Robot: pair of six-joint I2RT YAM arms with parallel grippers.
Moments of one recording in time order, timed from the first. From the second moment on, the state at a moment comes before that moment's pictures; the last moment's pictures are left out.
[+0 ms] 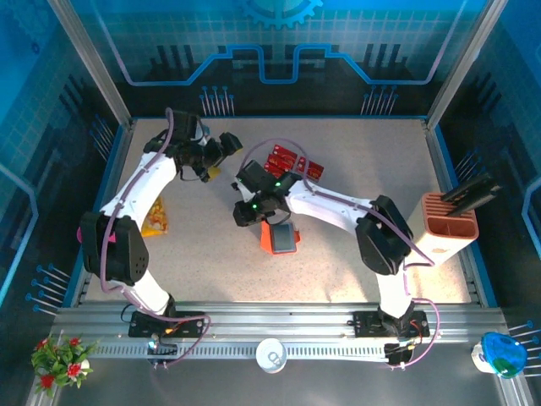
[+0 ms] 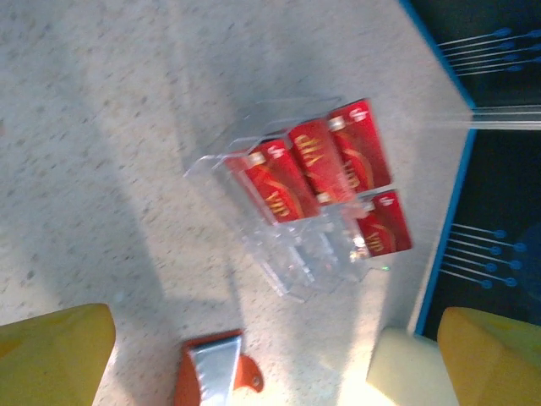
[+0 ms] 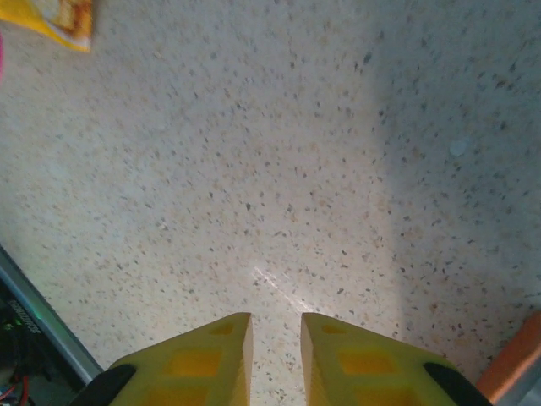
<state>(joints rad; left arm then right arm) -0.13 1.65 1.43 -0.69 0.46 -0.82 0.88 1.98 1.61 -0.71 -0.23 0.44</state>
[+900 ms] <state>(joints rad) -0.27 1.66 1.37 -0.82 0.38 -0.66 0.74 1.76 1.28 -0.81 -0.12 0.37</state>
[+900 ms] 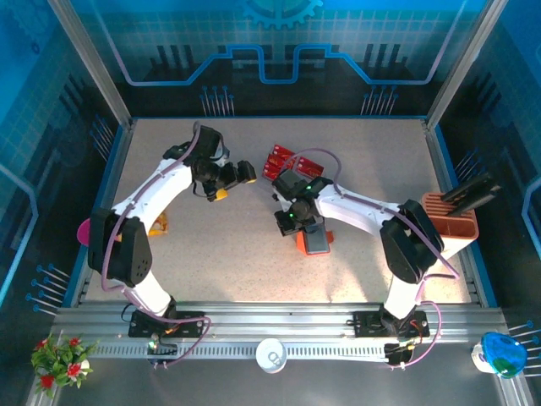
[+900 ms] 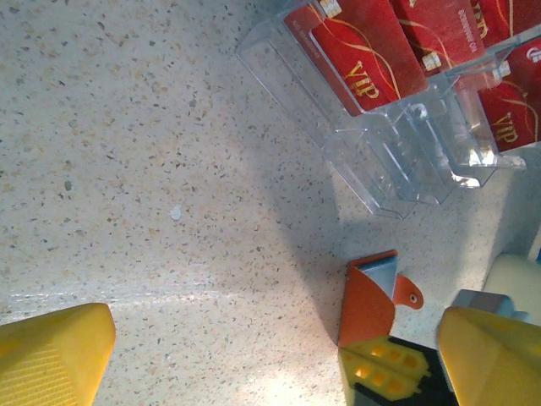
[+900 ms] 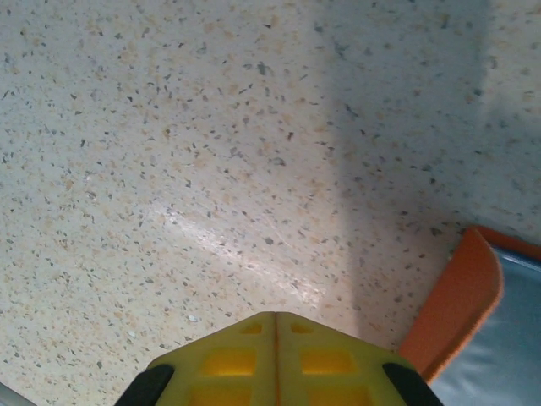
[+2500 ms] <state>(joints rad) -0.70 2.09 1.62 -0.86 0.35 -0.51 0.47 1.47 0.72 -0.47 -0.24 0.59</state>
